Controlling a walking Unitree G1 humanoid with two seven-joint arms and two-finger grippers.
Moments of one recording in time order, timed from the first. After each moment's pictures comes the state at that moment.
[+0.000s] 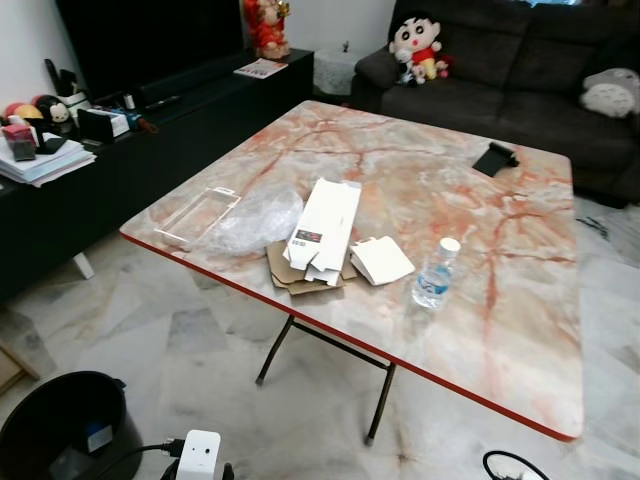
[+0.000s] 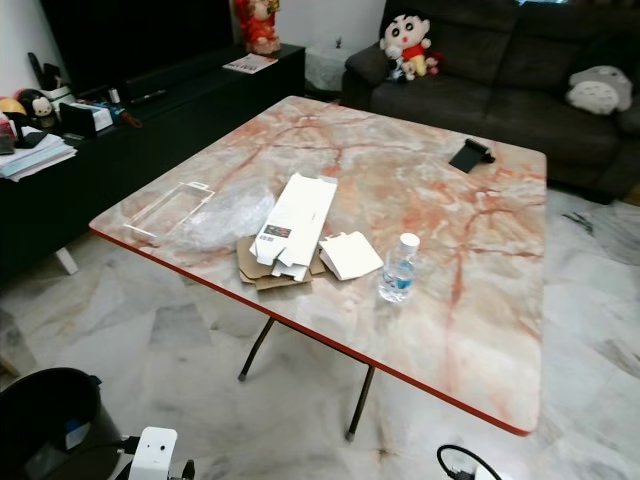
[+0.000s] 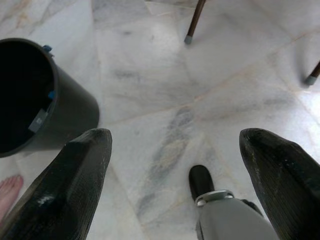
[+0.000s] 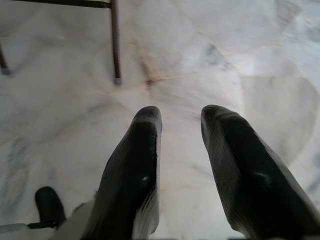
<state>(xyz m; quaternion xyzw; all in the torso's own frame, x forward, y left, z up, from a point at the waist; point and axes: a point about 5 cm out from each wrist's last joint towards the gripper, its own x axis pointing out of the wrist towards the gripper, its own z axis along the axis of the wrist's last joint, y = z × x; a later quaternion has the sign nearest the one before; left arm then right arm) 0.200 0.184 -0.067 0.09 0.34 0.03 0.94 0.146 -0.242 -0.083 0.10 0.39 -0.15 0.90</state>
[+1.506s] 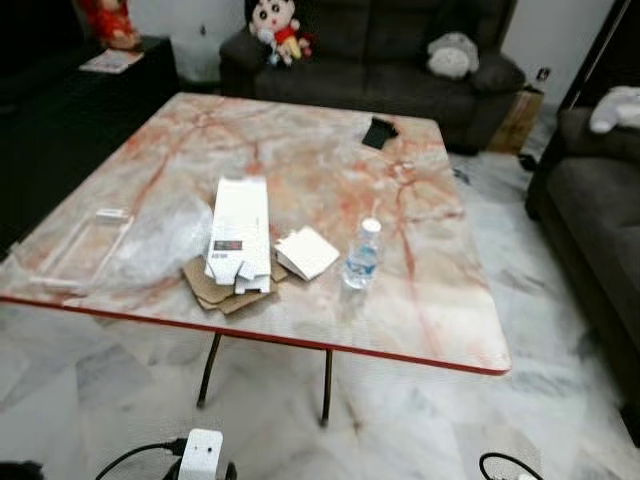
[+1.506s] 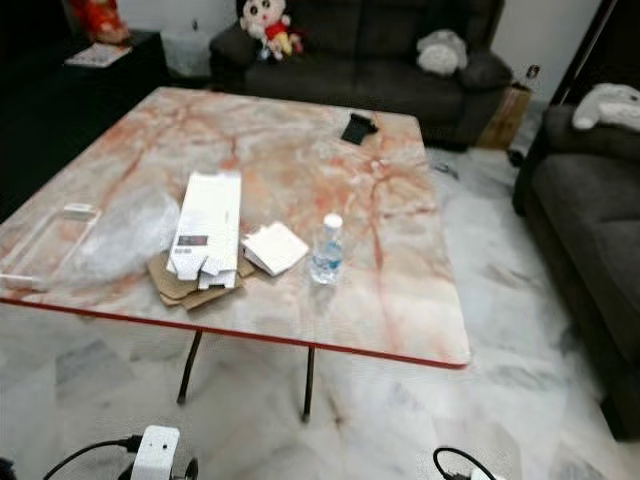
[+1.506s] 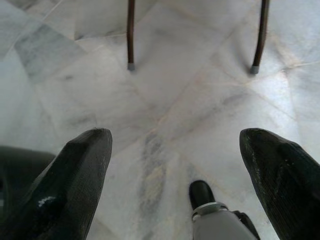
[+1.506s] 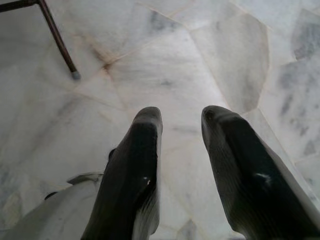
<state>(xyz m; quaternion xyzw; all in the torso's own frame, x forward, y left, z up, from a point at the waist) 0.201 0.181 -0.067 0.09 0.34 0.02 0.94 0.142 -0.239 -0.086 0.10 0.40 -0.15 0.90</state>
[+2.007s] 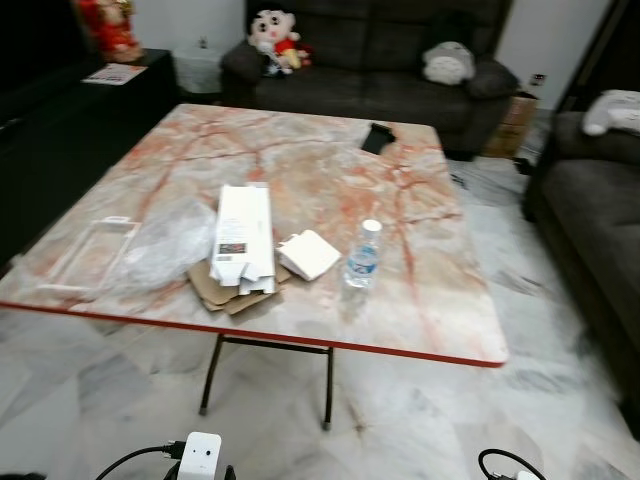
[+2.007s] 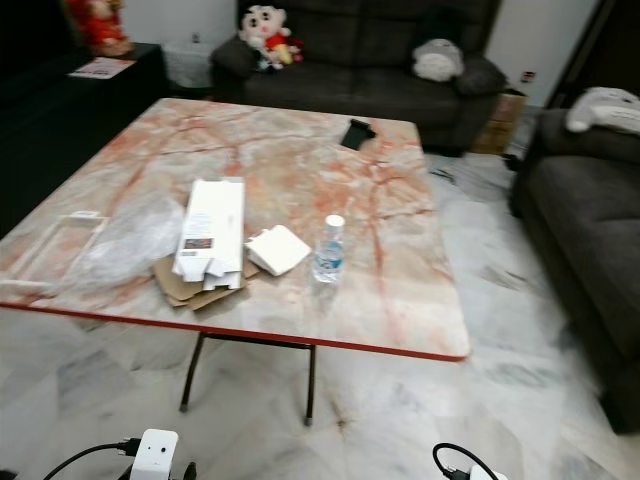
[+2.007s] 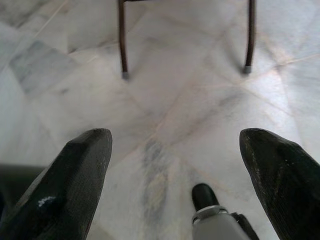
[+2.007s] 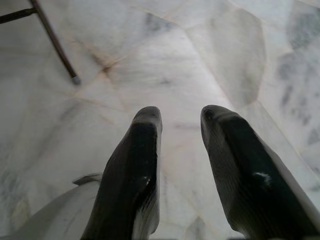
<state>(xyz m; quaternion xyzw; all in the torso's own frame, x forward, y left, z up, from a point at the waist) 0.199 0.181 -0.069 0.09 0.34 0.02 0.94 0.143 -0.239 -0.085 0.11 0.40 -0.15 0.90</state>
